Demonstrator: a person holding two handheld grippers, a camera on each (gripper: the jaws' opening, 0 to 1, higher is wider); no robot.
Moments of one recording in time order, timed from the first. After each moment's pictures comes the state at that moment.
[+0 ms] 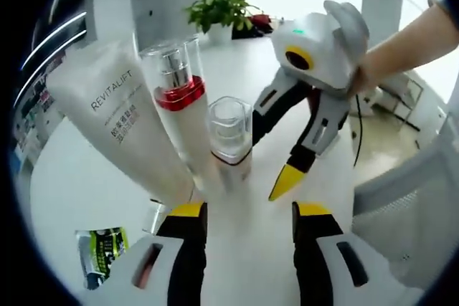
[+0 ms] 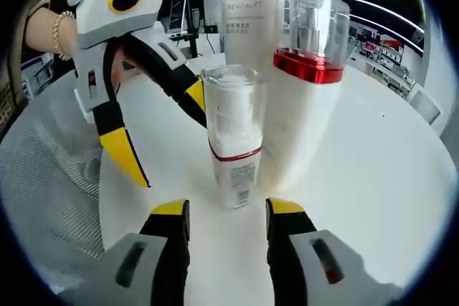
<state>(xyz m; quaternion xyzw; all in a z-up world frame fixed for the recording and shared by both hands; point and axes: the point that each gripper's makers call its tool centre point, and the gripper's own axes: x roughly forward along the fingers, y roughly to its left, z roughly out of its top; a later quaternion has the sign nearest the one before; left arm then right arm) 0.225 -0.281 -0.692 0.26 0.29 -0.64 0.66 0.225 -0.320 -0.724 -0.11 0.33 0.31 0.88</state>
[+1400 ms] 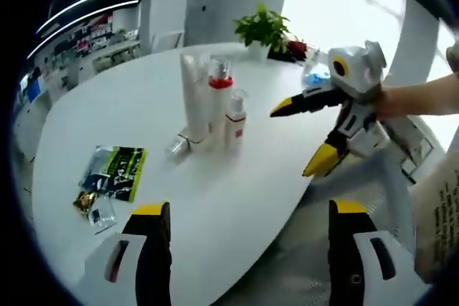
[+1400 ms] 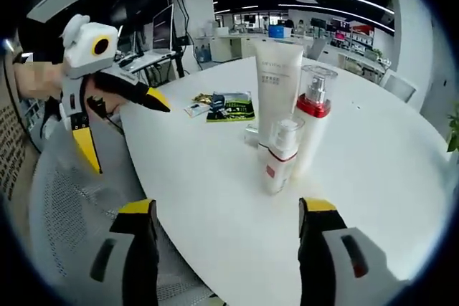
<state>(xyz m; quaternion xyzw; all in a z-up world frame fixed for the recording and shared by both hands) 0.182 -0.163 -0.636 0.12 0.33 -0.57 0.74 0.160 -0.287 -0.662 -0.06 0.32 0.24 0.91</state>
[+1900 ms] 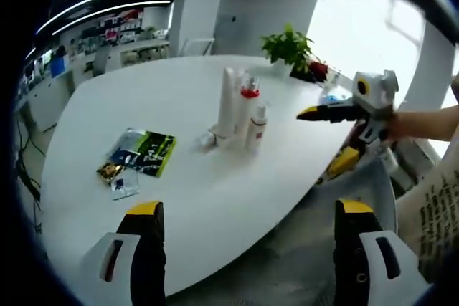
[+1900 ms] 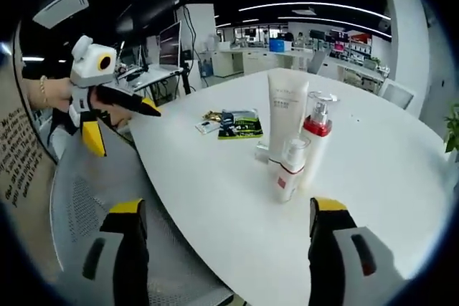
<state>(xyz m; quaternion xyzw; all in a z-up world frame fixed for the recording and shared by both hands) 0.182 -0.108 -0.618 0.07 0.33 -0.51 0.79 0.145 -0.271 -0.628 -0.04 0.28 0.25 0.93</state>
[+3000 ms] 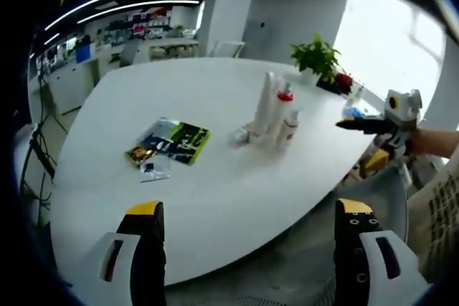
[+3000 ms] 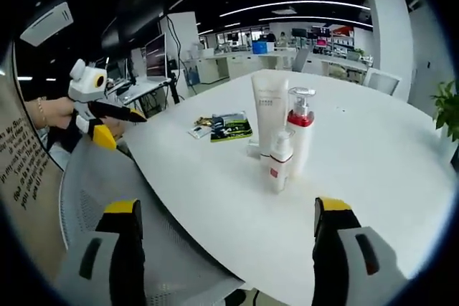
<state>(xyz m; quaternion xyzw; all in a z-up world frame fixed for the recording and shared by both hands) 0.198 -0.081 -0.619 0.05 0.34 -0.45 0.83 0.133 -0.288 -0.628 -0.01 0.28 0.20 0.94</state>
